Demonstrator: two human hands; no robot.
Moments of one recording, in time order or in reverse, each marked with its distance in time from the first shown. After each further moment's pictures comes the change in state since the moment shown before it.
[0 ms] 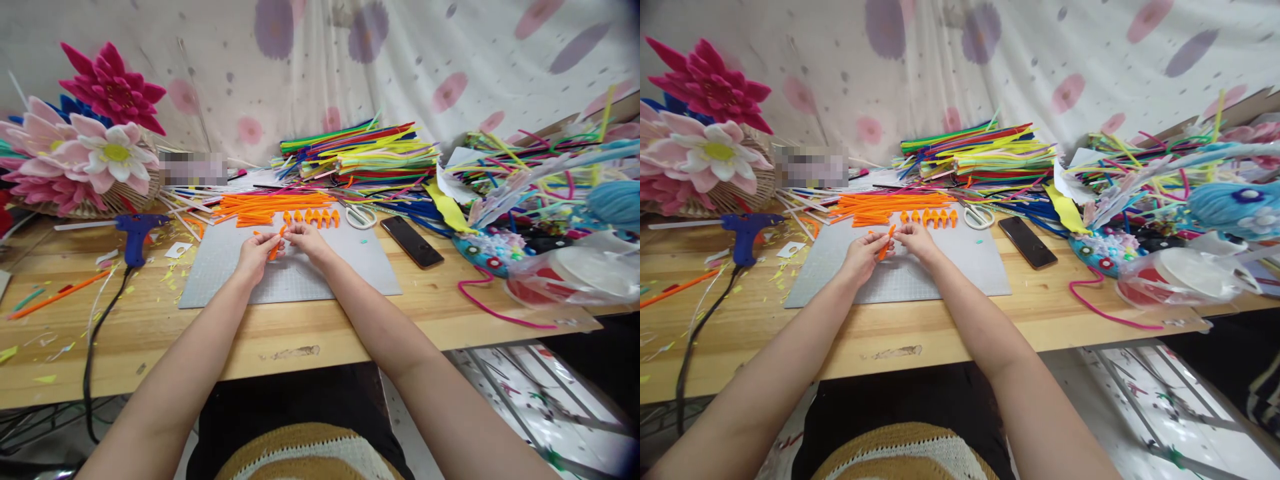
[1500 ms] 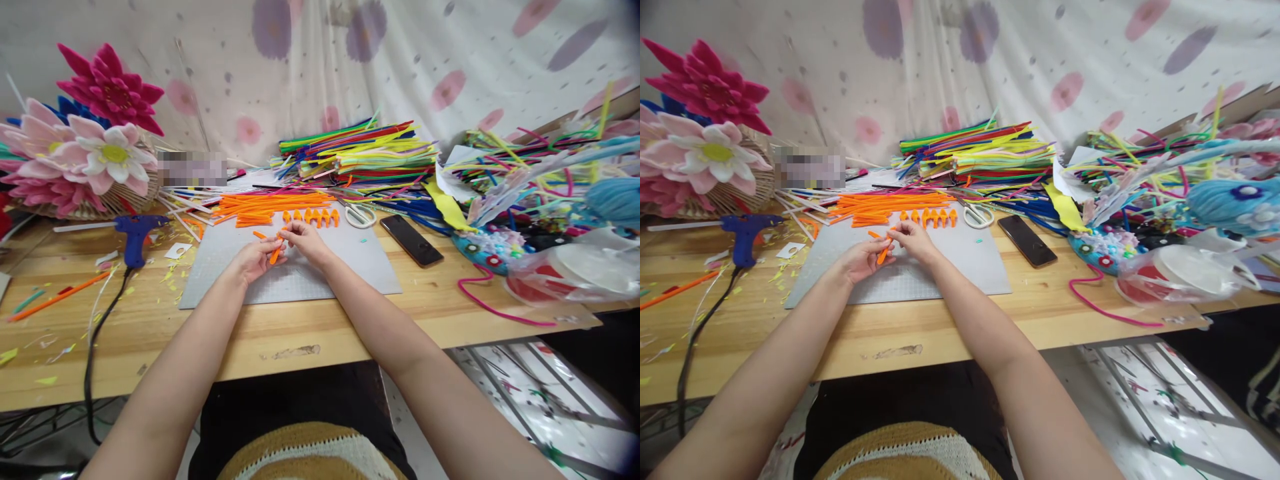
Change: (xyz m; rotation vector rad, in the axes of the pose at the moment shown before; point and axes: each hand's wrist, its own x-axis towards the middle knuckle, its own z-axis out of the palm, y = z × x) left_hand 0.003 0.011 -0.011 -0.029 -0.173 -0.305; right_hand -0.003 -0.001 0.002 0.028 -0.055 -0.145
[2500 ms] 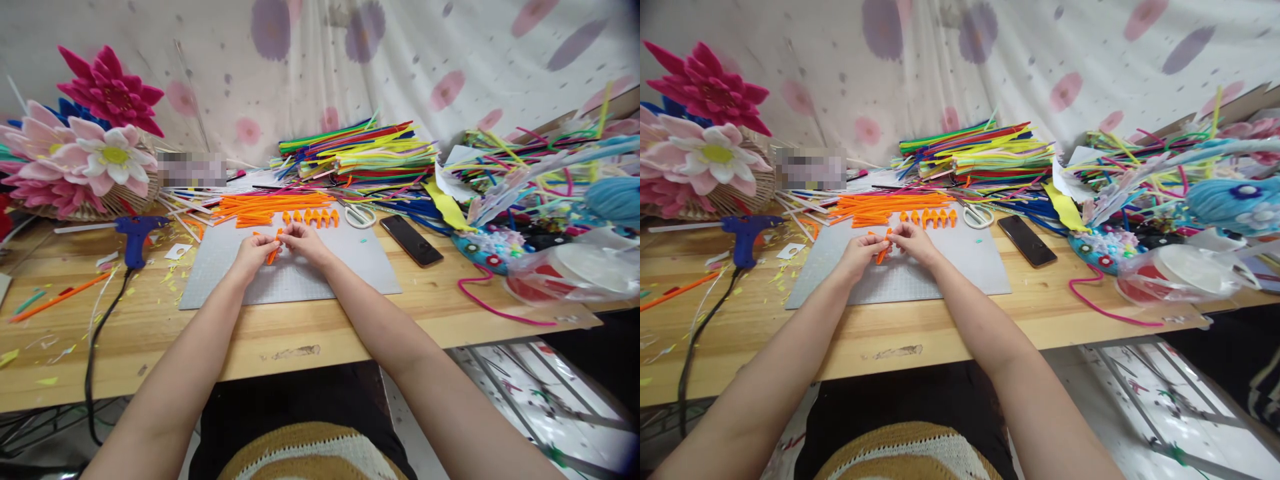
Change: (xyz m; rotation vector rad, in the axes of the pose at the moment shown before) left_hand -0.001 -0.003 0.003 0.321 0.125 0.295; right_hand -0.003 0.001 -0.001 0.060 -0.037 0.061
